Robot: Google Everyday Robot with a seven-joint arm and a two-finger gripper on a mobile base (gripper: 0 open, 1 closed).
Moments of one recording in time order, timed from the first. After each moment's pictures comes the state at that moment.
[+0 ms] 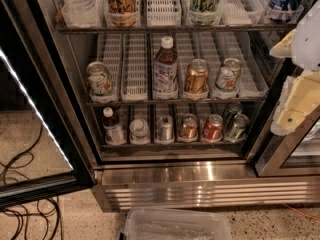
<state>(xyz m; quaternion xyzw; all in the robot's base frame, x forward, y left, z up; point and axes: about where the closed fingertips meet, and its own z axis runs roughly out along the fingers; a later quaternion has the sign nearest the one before) 0.439 -0.216 0.978 -0.60 0.78 -0.04 0.16</state>
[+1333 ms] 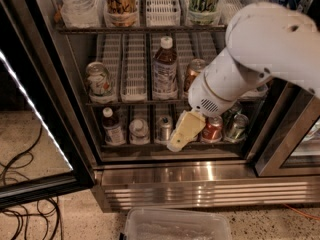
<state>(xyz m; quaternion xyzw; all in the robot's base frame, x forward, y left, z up) 0.493 -0.069 0.849 -0.56 0.79 0.09 0.23</state>
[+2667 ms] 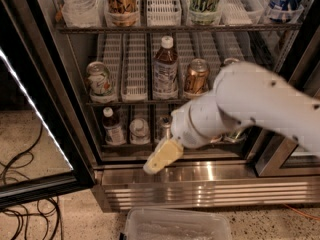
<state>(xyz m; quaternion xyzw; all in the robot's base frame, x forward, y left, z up) 0.475 -0.016 0.795 -0.52 0.79 0.16 0.28</state>
